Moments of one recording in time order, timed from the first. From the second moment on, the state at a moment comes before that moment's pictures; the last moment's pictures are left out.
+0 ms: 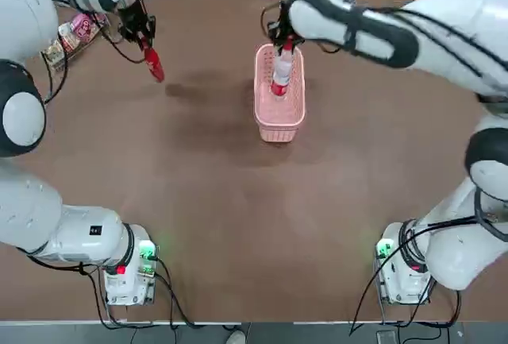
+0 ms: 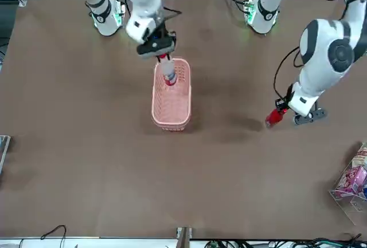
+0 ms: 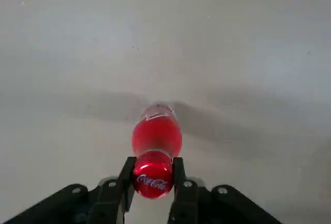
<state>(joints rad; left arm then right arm) -0.02 0.10 -0.12 -2.06 0.03 2.13 -0.35 0.84 0.18 -0.05 -1.68 0.04 1.94 0.62</state>
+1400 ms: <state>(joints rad) 0.00 0.17 -0.12 -2.10 0.02 2.20 -0.24 0.86 0.40 -0.07 -1.66 0.02 2.08 0.66</state>
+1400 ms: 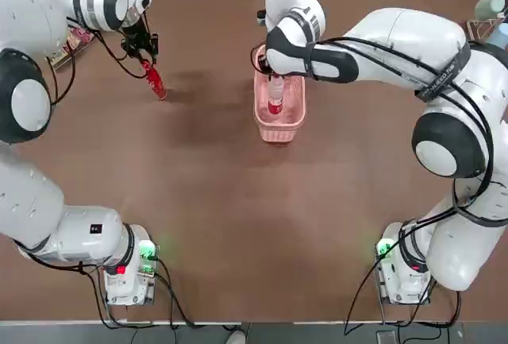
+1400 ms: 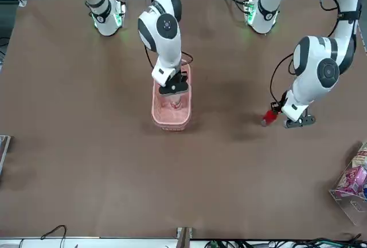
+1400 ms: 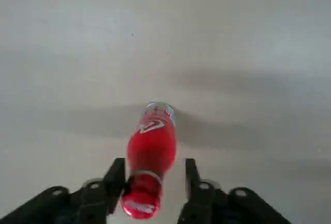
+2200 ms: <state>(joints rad) 0.02 0.07 -0.12 -1.65 0.02 1.70 -0.23 0.74 0.35 -0.10 -1.58 0.02 1.98 0.63</state>
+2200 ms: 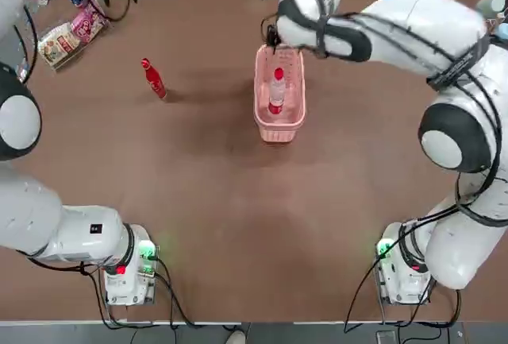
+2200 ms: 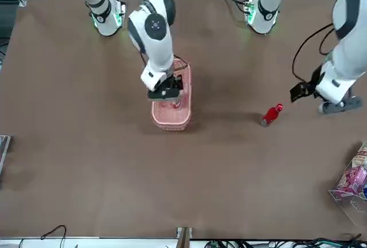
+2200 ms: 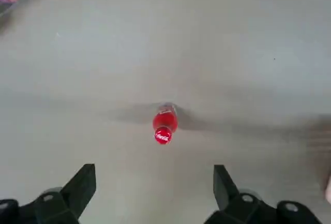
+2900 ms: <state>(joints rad) 0.00 0.00 -0.12 -1.50 0.01 1.56 -0.14 0.28 0.32 -0.11 -1.45 0.05 1.82 0.04</state>
